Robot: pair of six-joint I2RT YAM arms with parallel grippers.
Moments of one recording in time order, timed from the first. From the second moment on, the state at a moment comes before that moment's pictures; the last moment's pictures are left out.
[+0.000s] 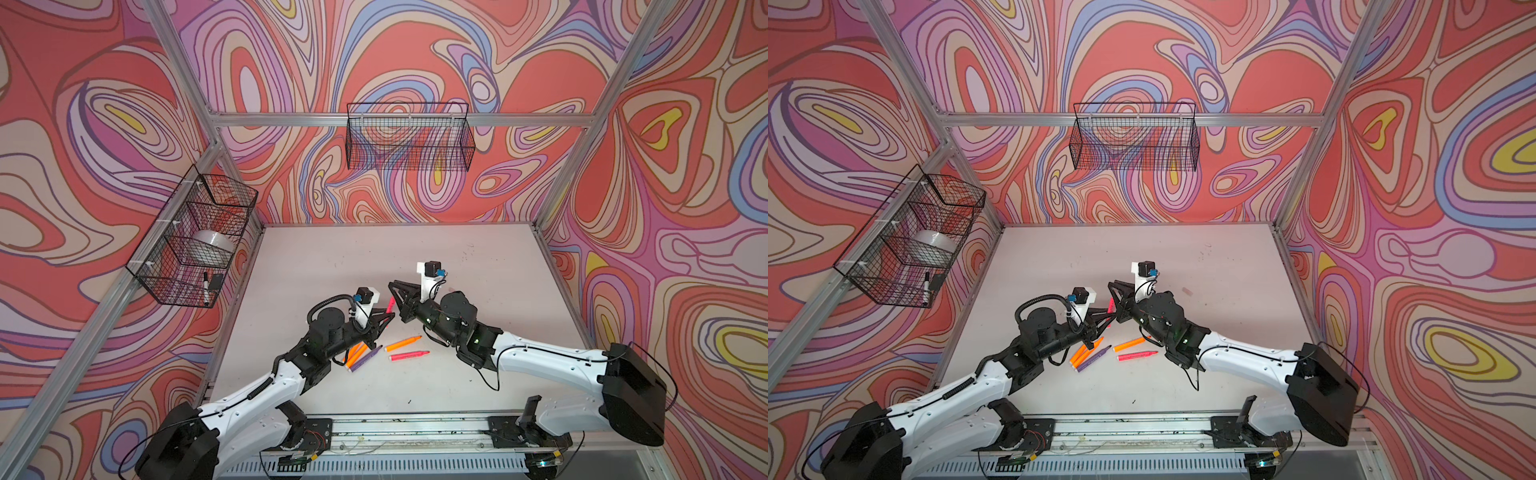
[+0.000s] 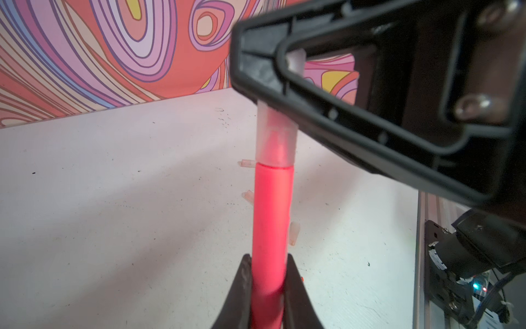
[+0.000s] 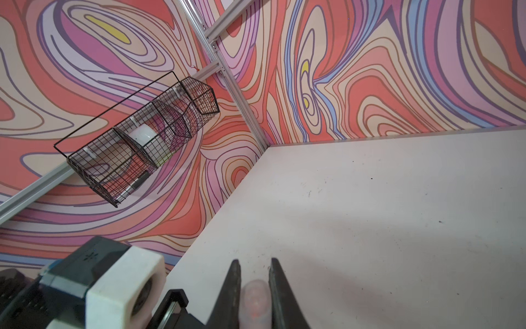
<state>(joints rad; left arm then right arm) -0.65 0.99 0.42 0.36 0.28 -0.20 0.95 1.35 0.76 0.56 0.18 0.51</state>
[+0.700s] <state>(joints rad) -0.62 0.97 0.49 0.18 0.23 -0.15 1.05 1.44 0.81 0.61 0.43 0.57</state>
